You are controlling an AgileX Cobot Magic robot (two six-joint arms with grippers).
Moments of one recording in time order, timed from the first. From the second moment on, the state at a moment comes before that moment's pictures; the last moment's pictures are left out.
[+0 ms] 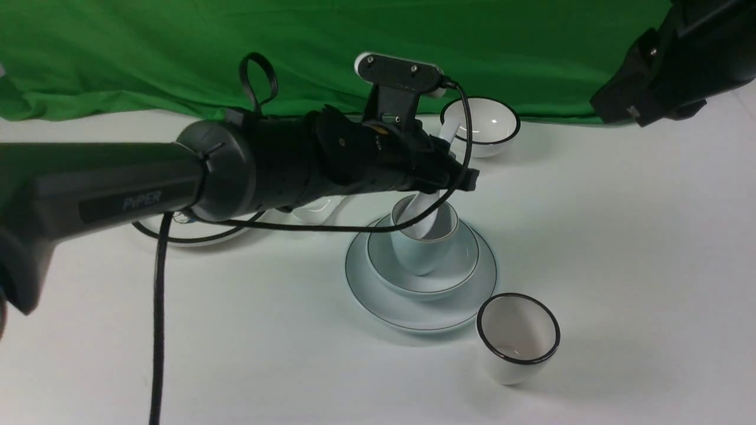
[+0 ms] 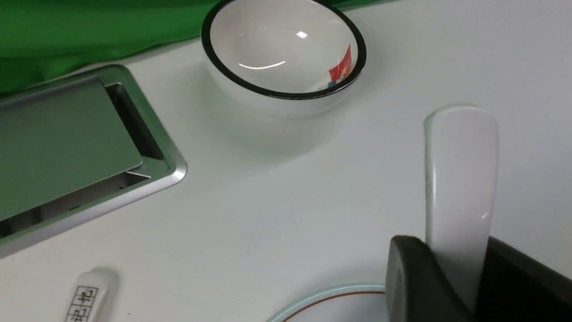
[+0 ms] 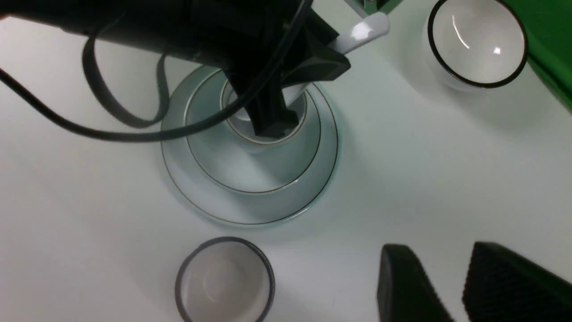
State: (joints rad) right arm 0.40 1.44 -1.62 0.20 1.09 -0.47; left arm -0.54 1.96 -1.40 -0.80 0.05 0.71
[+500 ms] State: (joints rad) right arm 0.40 1.43 -1.62 0.20 1.16 -0.45; left arm -0.47 1.54 -1.40 -0.40 0.66 0.40
